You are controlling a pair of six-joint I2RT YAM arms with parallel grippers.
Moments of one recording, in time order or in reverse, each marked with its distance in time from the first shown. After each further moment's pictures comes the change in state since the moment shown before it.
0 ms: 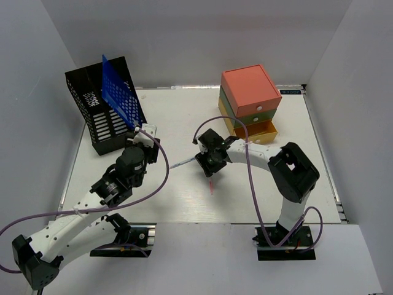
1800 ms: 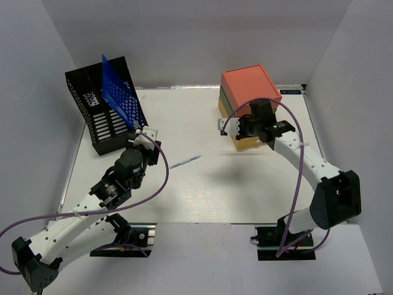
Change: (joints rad) left arm 0.000 -0.030 -0.031 0.022 0.053 0.023; right arm -0.370 -0.382 -0.013 0.053 -0.115 -1.379
